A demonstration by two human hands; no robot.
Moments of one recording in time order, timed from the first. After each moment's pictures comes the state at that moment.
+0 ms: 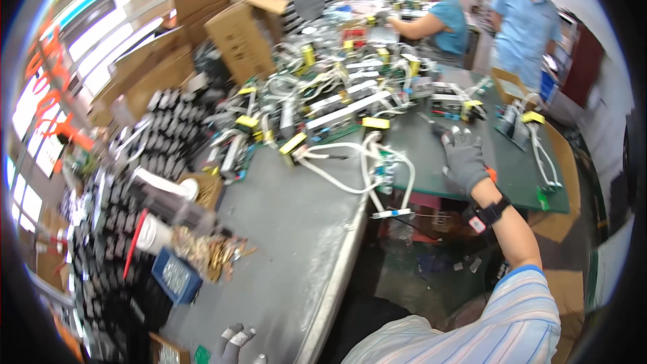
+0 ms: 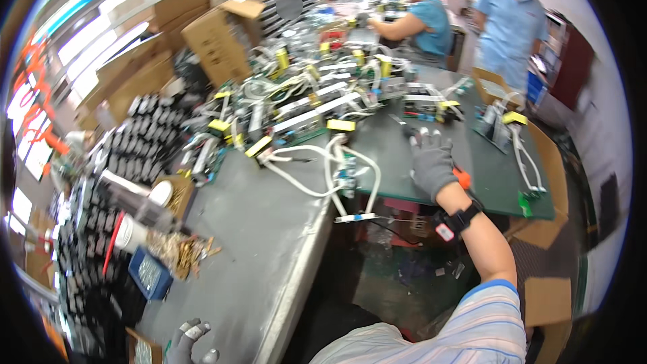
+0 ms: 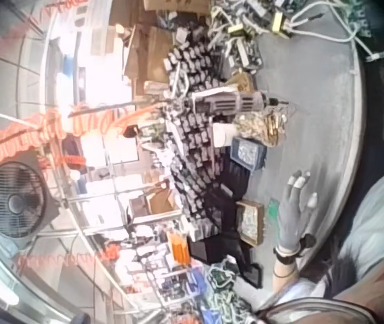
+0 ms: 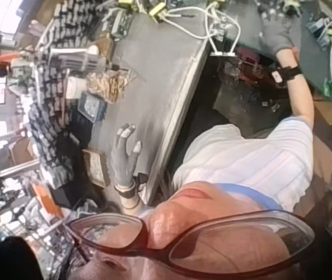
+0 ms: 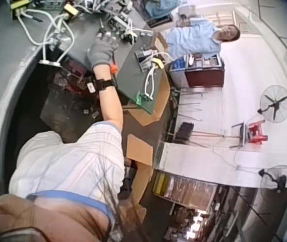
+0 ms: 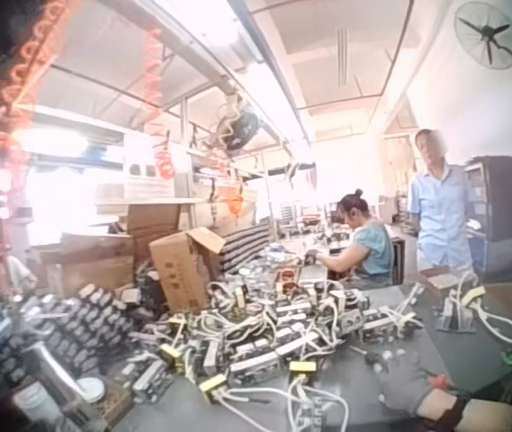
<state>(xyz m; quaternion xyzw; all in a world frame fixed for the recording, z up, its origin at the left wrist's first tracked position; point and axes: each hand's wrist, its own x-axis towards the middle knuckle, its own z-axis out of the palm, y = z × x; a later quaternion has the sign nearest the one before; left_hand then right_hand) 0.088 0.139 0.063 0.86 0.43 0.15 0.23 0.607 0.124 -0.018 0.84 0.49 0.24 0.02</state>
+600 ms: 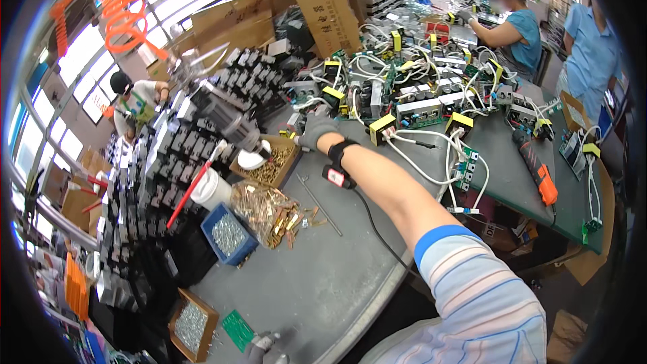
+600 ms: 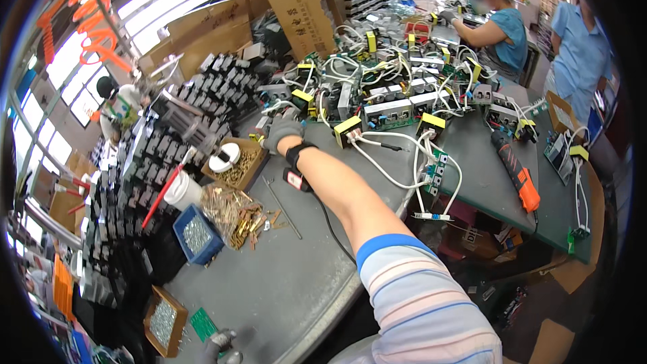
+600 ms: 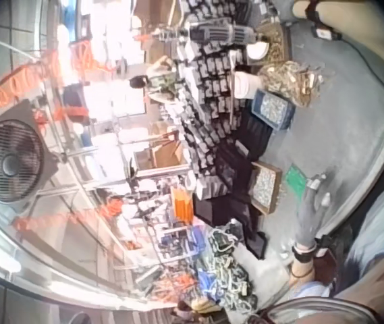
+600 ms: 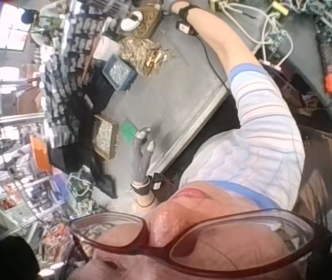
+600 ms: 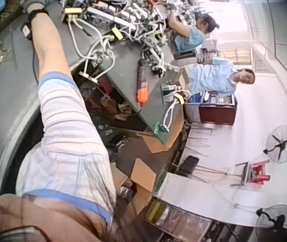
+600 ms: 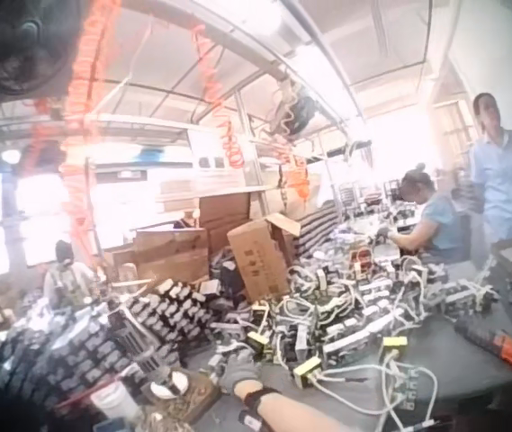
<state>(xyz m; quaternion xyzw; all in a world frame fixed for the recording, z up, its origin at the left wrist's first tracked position) 0.018 0.083 0.020 0.72 0.58 0.22 0.31 0.331 0.503 -0.029 0.75 0.63 -0.07 -0.16</state>
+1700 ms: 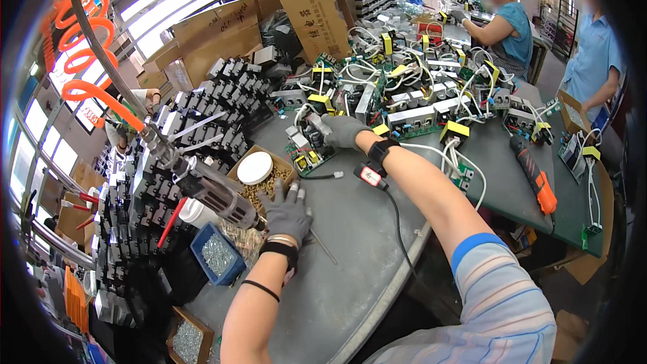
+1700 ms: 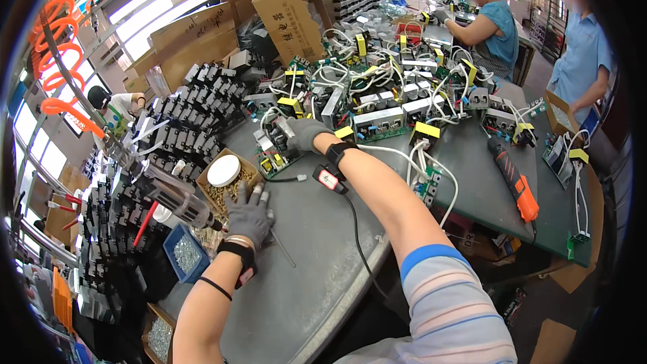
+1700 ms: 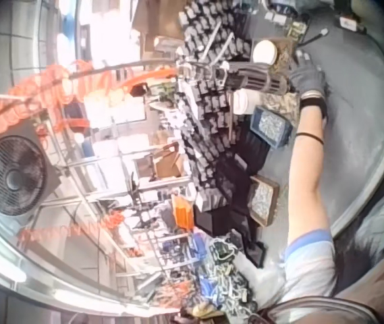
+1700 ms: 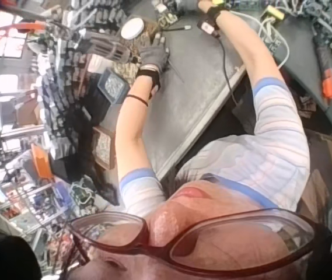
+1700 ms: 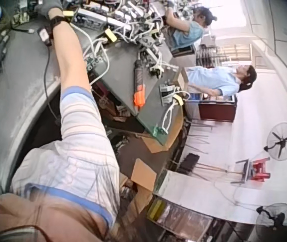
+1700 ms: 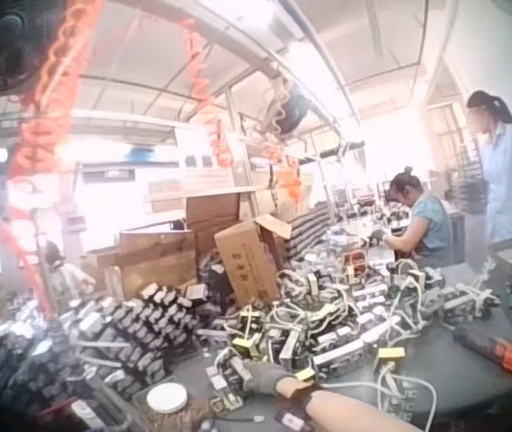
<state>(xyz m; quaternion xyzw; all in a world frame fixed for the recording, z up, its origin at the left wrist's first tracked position) 0.191 0.393 -0.058 0.86 0.48 -0.09 -0.15 0.437 0.489 -0.031 0.66 0.72 -0.13 -0.19</state>
